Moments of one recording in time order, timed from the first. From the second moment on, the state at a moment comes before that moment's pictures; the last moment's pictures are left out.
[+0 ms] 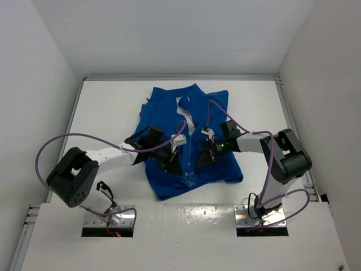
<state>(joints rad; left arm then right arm) -0.64 1.47 0.71 -0.07 0.86 -0.05 0.35 1.73 0.70 -0.08 -1.12 0.34</state>
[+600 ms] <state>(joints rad) -0.64 1.46 0.66 -0.10 0.90 -0.07 0.32 1.68 0.68 -0.05 -1.17 0.32</state>
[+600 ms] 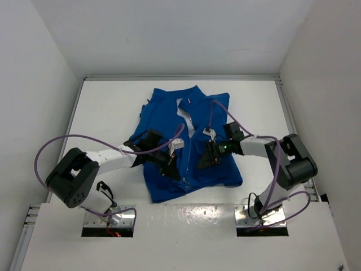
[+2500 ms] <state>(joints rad) -0.57 1.56 0.69 0.06 1.14 -0.30 0.62 1.29 0.29 0.35 -0.85 -0.17</state>
